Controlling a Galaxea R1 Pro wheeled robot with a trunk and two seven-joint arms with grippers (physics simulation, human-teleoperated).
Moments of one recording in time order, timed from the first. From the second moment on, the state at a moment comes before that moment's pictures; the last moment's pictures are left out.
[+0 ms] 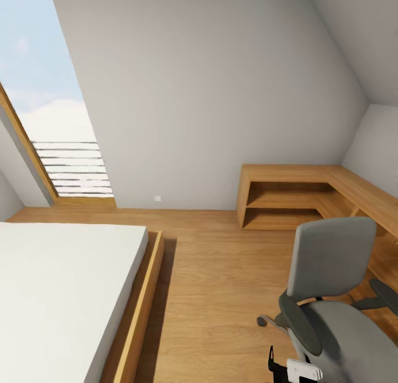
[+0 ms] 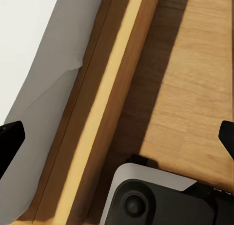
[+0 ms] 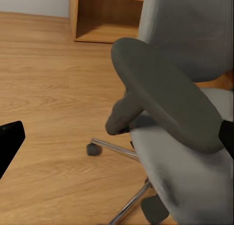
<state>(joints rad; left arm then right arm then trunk) -0.06 0.02 -0.41 -0.37 0.53 -0.38 0.36 -0.40 0.04 0.14 0.02 0.03 -0.90 -0.51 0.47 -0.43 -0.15</state>
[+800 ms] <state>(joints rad) -0.06 0.02 -0.41 -0.37 0.53 -0.38 0.36 -0.40 0.04 0.13 0.02 0.03 -0.90 -0.51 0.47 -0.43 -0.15</state>
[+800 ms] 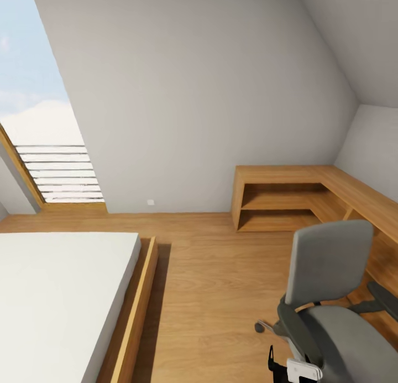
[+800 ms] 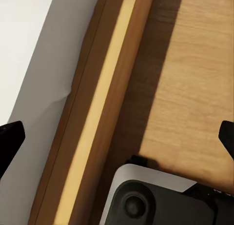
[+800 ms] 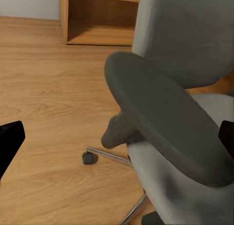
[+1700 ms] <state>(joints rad) -0.06 0.02 -0.41 -0.37 0.53 -0.38 0.36 -0.40 0.04 0.13 0.02 0.03 -0.90 -0.51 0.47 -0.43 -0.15</state>
